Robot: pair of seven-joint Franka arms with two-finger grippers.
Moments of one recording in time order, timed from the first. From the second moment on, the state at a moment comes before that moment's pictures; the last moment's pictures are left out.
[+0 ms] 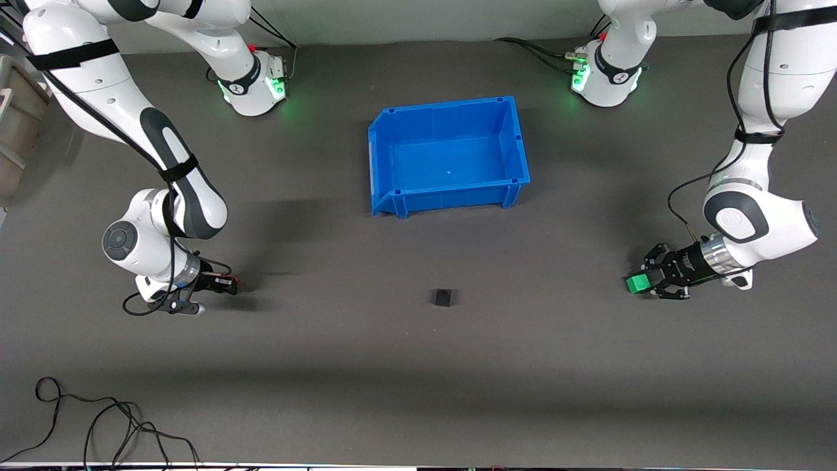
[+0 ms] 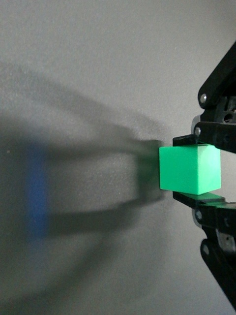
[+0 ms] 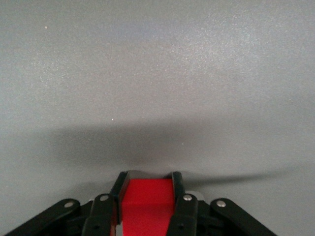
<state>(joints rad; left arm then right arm) 0.11 0.54 0.04 -2.02 -0.89 2.41 -0.89 -0.03 0.53 0.01 -2.05 0.08 2.61 0.06</state>
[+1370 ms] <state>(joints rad) -0.34 0.62 0.01 -1.72 -0.83 2.40 -0.99 0.27 0.47 0.03 -1.60 0.16 1.98 1.23</state>
